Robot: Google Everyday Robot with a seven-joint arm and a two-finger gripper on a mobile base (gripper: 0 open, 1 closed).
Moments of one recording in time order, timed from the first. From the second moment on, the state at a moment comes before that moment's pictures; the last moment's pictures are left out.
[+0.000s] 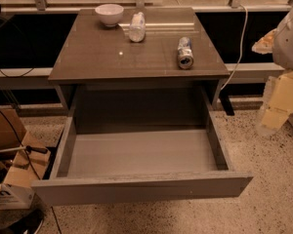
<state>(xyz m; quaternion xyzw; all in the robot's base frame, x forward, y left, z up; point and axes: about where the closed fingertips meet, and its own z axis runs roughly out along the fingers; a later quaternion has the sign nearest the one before) 0.438 -0.217 0.976 -0.60 0.78 -0.03 0.16</state>
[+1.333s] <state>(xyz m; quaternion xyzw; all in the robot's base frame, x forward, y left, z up) 0.529 -0.186 0.985 -0.43 0.83 0.00 0.35</state>
